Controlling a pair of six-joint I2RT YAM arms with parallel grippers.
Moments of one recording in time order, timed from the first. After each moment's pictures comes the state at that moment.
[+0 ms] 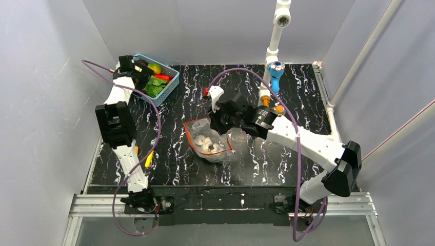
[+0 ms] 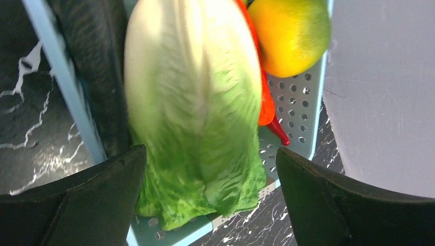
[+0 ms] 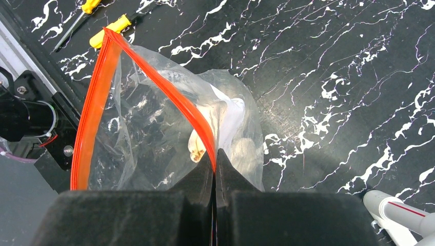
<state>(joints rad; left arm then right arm) 0.17 2.12 1.81 -0.46 0.04 -0.88 0.99 1.48 1.42 -0.58 -0.01 0.18</state>
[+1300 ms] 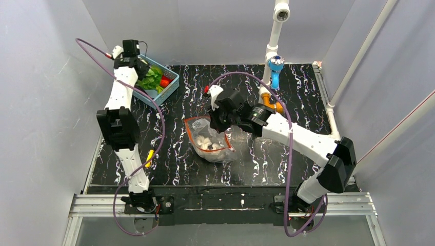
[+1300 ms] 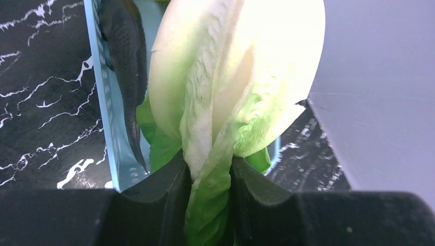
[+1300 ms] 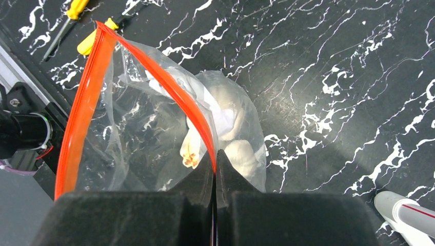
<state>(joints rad) 0.07 2.09 2.03 -0.77 -0.27 -0.88 0.96 1.52 1.42 -0.56 -0.02 0.22</state>
